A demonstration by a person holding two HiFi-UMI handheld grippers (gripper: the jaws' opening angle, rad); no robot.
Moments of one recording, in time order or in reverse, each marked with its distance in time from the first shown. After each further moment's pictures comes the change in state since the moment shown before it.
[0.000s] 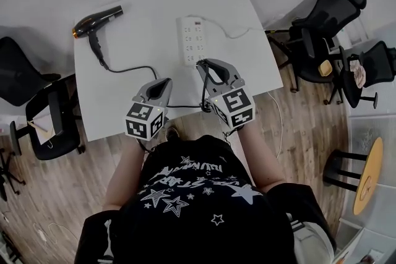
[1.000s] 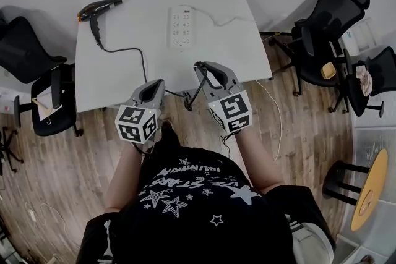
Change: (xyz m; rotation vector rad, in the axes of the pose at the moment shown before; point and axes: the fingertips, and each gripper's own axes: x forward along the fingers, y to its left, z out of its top) left arm -0.034 -0.106 -0.020 -0.031 -0.056 0.158; right arm -0.119 -0.001 -0.031 0.000 -0.107 0.064
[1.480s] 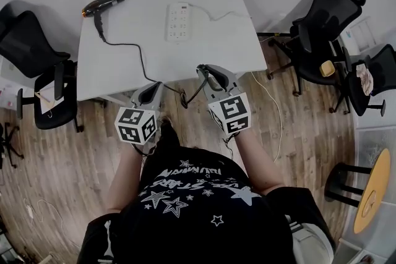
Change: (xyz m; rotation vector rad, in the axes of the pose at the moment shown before) left arm -0.038 -0.046 -0.023 -0.005 -0.018 0.039; right arm -0.063 0.015 -0.018 0.007 0.005 -0.030
